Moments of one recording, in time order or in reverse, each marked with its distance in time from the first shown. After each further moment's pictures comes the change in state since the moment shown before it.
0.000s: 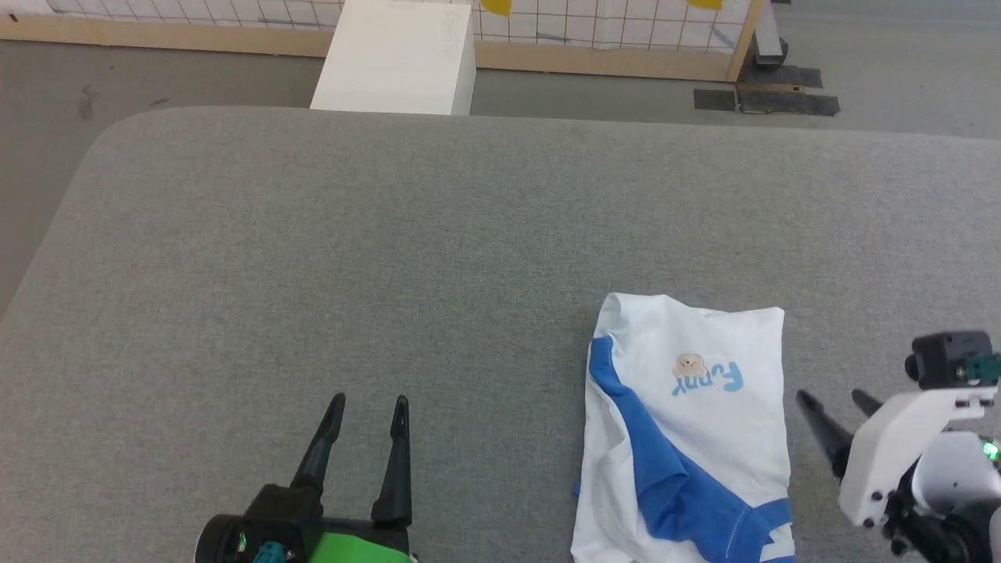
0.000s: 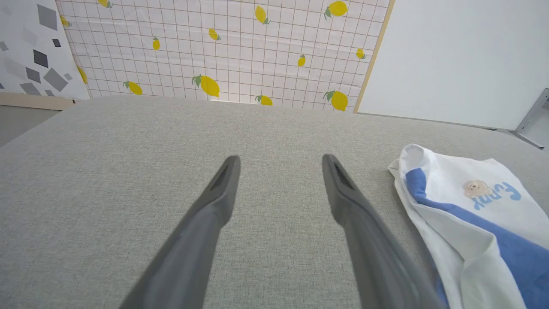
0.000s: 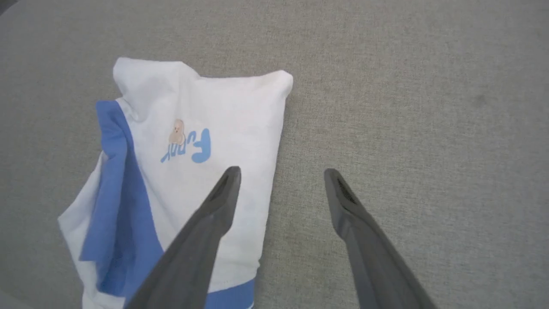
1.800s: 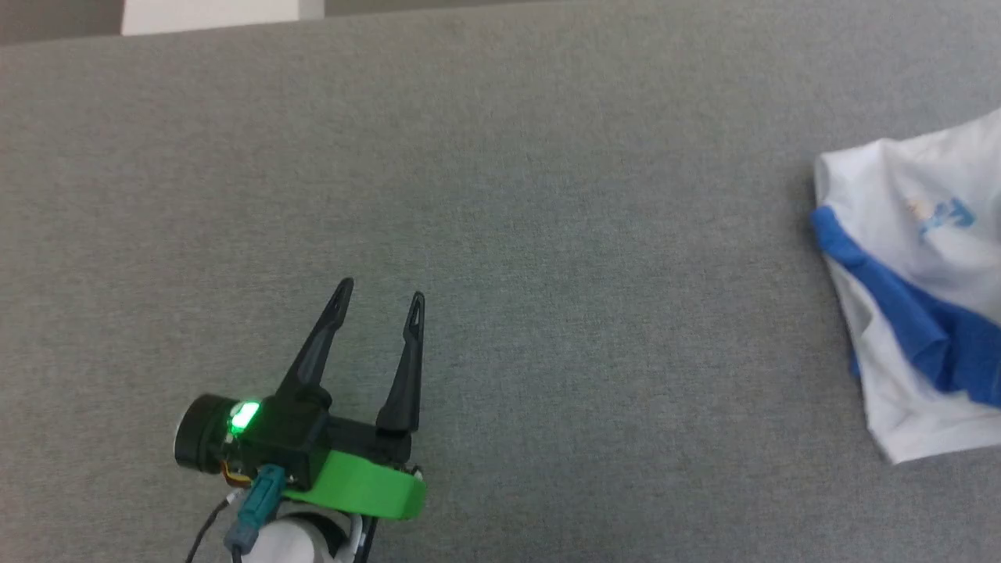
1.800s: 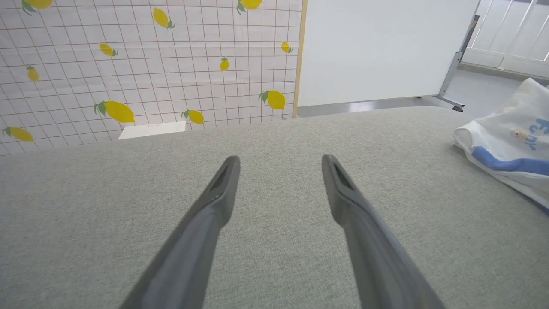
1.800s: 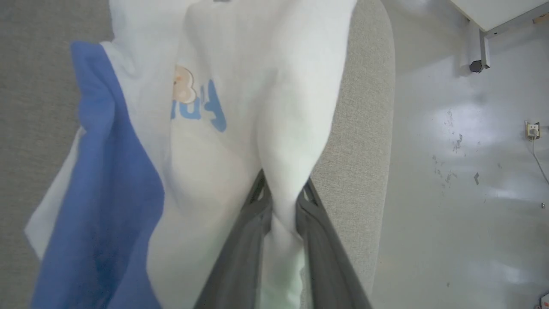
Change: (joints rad) left arm -0.181 0.074 -0.047 -0.125 0.075 -0.001 0.070; right arm -0.371 -0.544 0.213 0.247 -0.013 0.000 -0.029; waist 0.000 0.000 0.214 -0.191
